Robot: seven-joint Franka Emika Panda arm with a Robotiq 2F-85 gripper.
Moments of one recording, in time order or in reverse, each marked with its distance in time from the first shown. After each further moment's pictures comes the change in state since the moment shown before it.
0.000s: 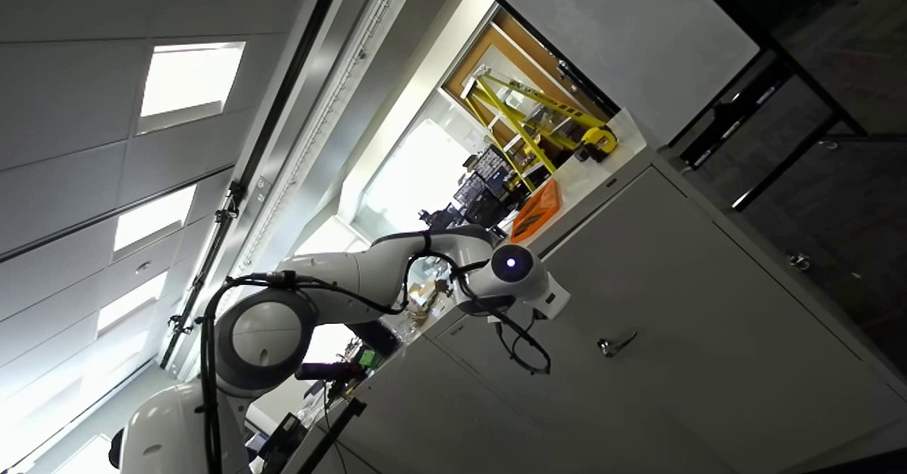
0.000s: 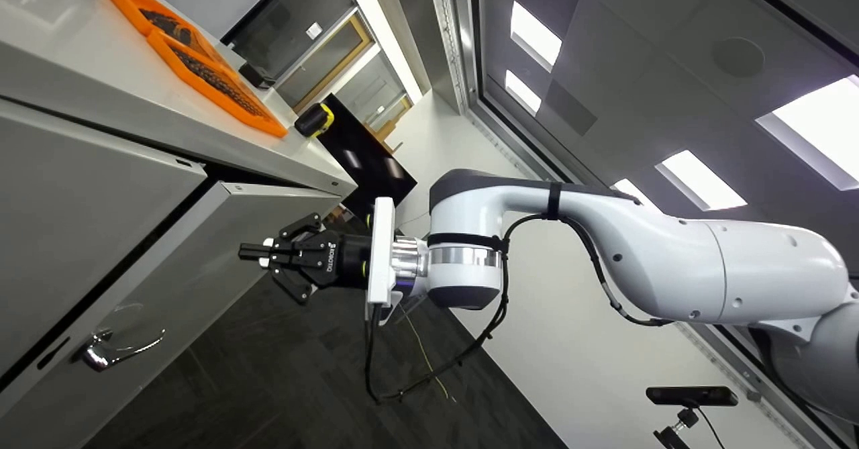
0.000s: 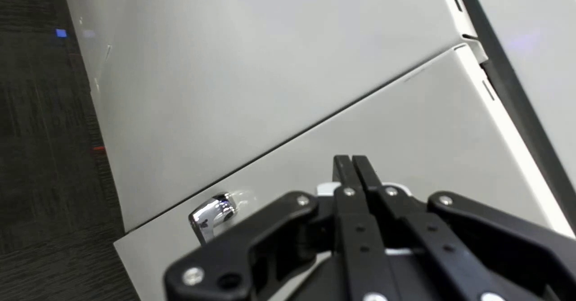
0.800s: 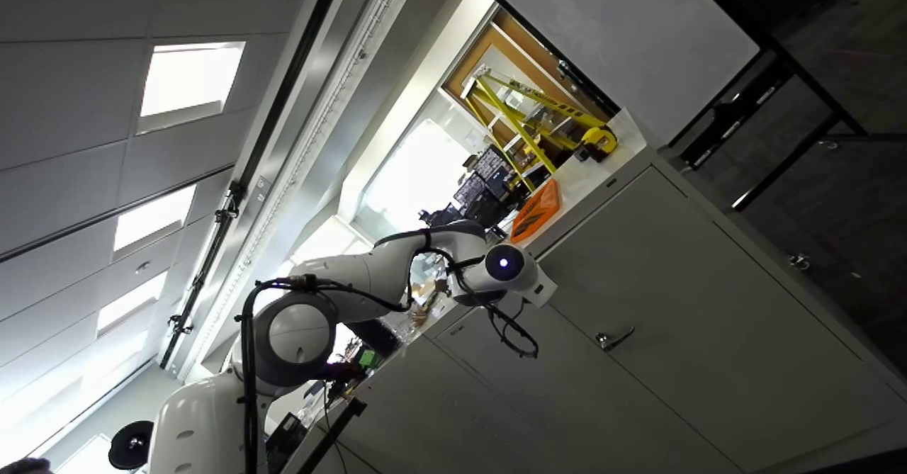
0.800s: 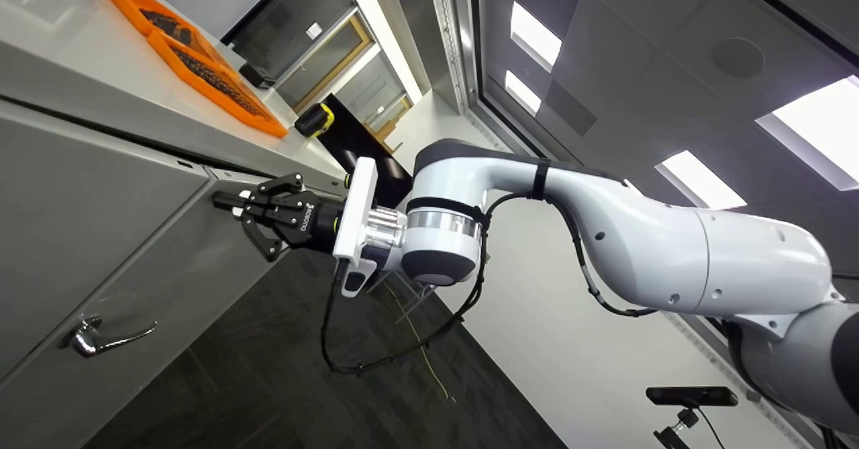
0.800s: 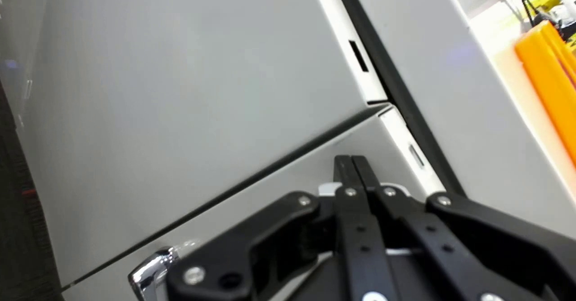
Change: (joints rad) arm 0.054 0.092 0.022 0.179 0.129 0.061 -0.001
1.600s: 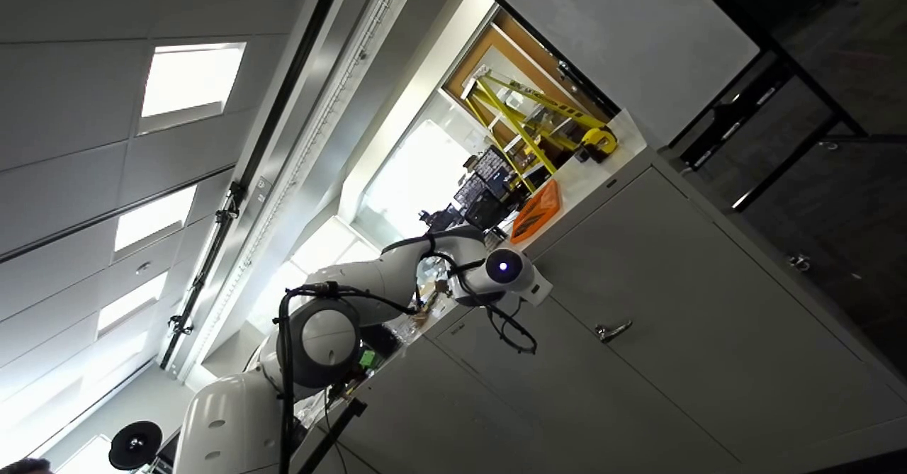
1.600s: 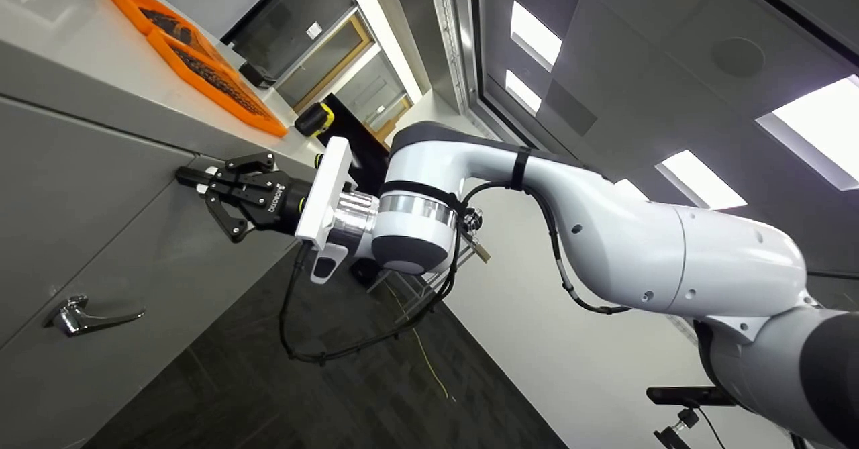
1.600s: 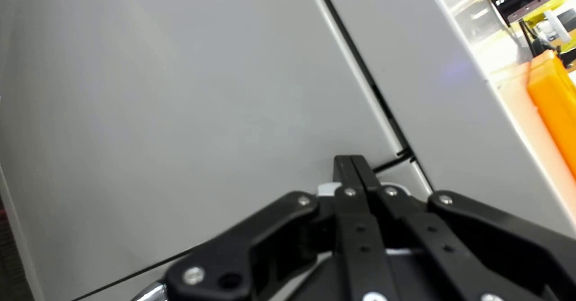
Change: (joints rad) arm 0.046 0.098 0.013 0.142 0.018 0.034 0.000
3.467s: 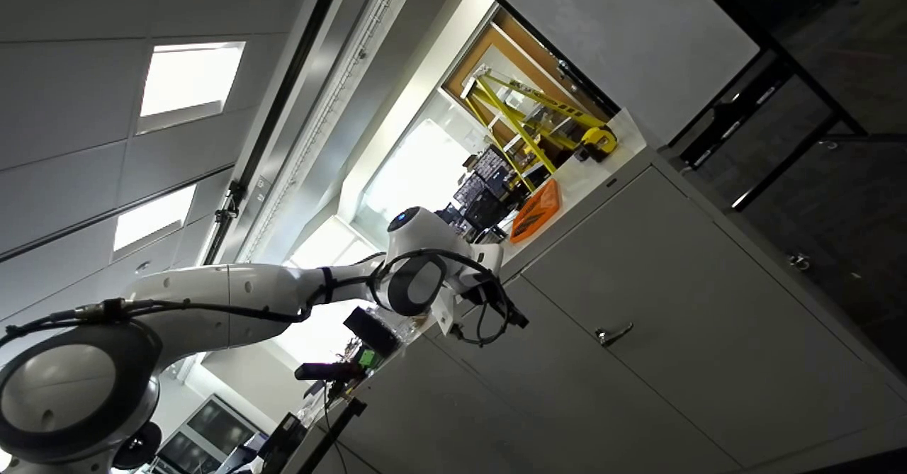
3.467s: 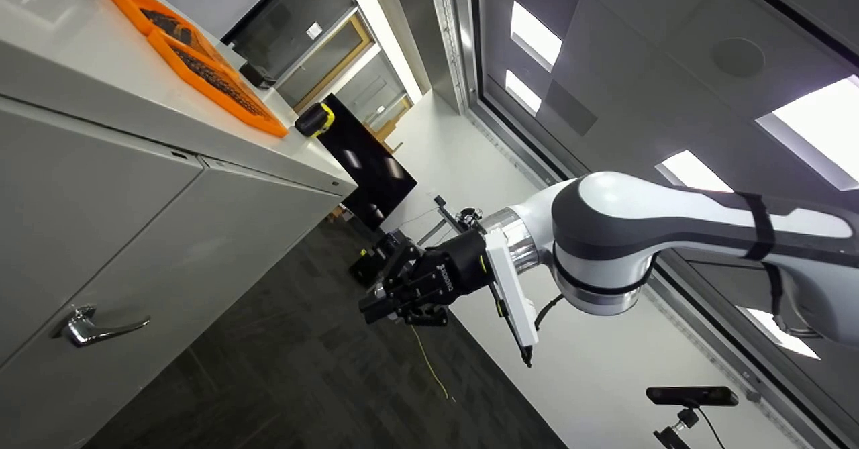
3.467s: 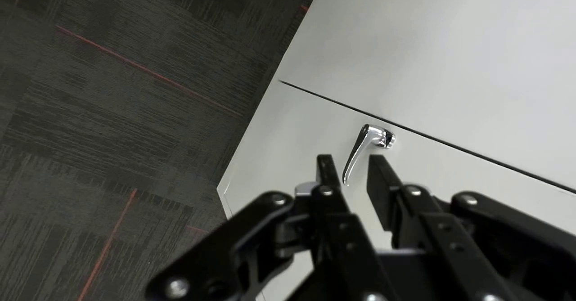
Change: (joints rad) arm -0.059 -0.663 -0.115 -0.710 -1.212 -0.150 0.215
